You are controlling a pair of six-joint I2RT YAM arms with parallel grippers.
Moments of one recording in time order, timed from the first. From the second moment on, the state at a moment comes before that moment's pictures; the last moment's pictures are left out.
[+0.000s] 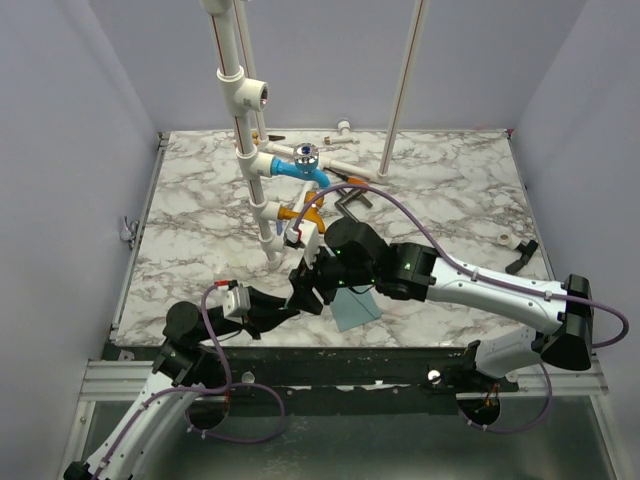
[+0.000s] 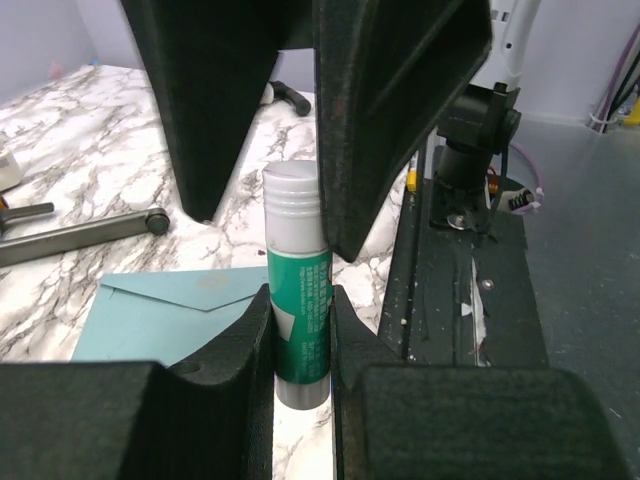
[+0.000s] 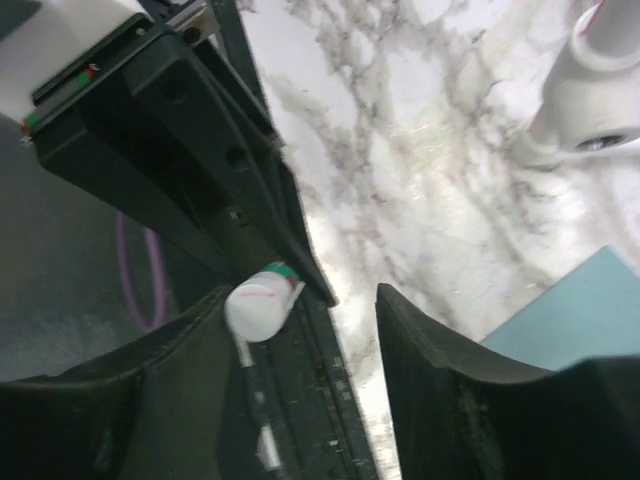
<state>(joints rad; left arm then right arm) -0.50 0.08 0.10 0.18 0.81 -0.17 1.18 1.41 1.28 -0.41 -0.19 0.13</state>
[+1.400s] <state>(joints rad) -0.50 0.08 0.10 0.17 0.79 -0.18 1.18 1.46 1.28 -0.40 -0.28 0.12</state>
